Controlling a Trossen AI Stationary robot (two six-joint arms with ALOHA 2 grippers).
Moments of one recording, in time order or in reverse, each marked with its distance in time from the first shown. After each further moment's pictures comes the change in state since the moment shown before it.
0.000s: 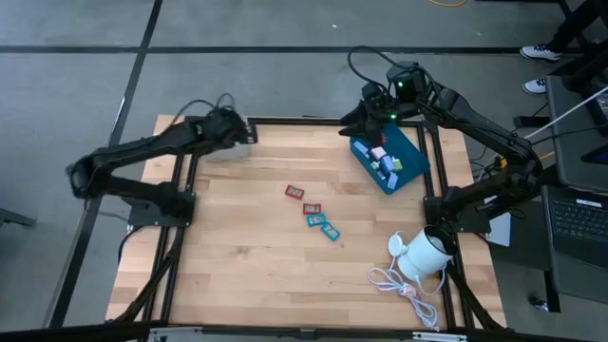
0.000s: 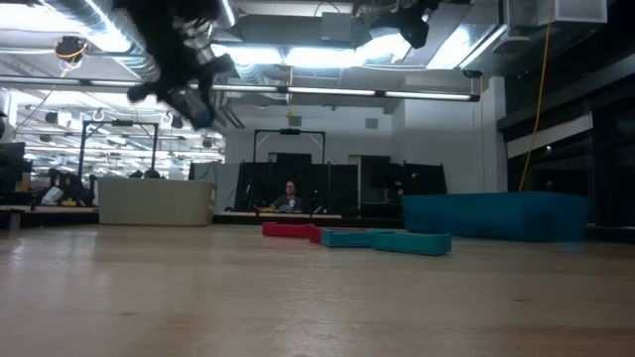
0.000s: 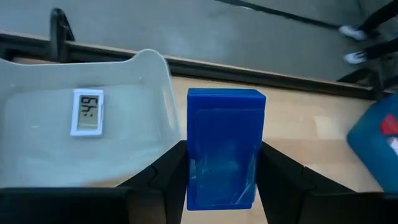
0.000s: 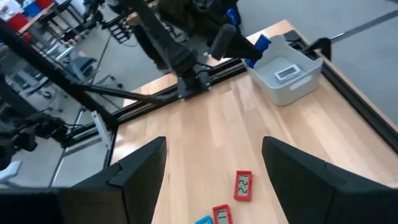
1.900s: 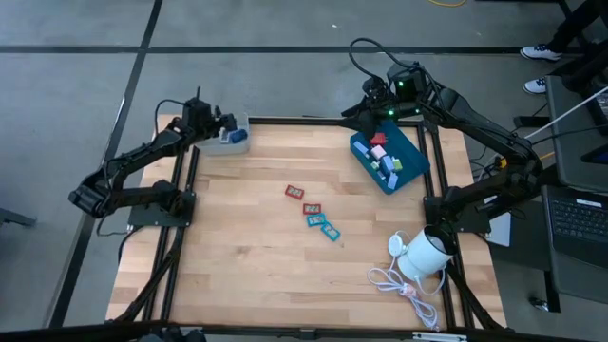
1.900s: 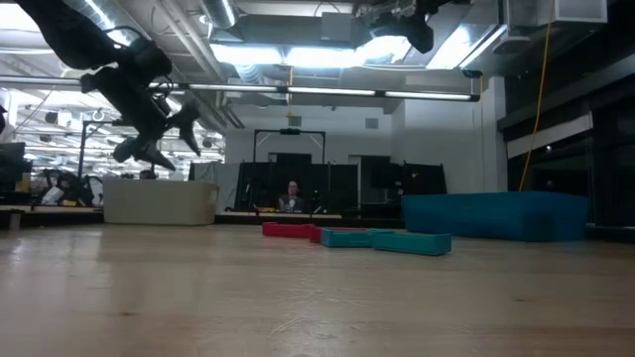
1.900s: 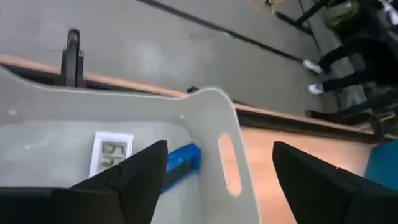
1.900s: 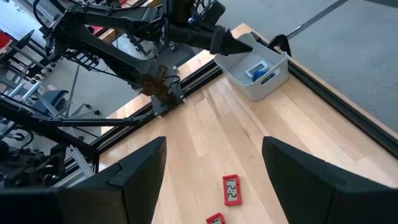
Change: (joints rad) left arm 0.578 -0.045 -0.427 0.646 0.481 0.341; right arm 0.000 0.000 0.000 0.014 0.145 0.156
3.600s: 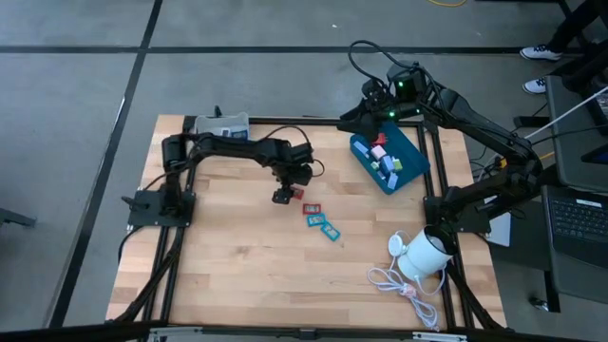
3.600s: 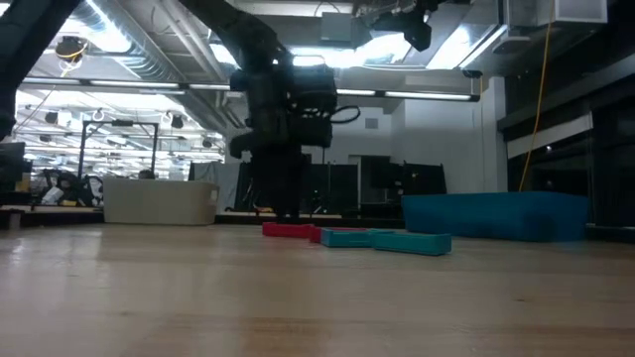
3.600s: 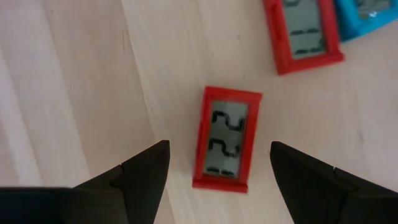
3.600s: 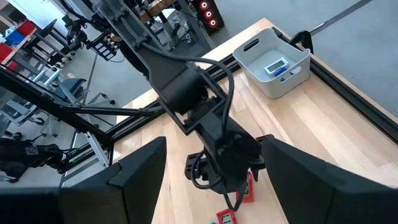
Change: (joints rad) left arm -0.797 0.876 0.821 -0.636 0.107 1.133; right arm 0.003 0.000 0.000 0.000 -0.077 -0.031
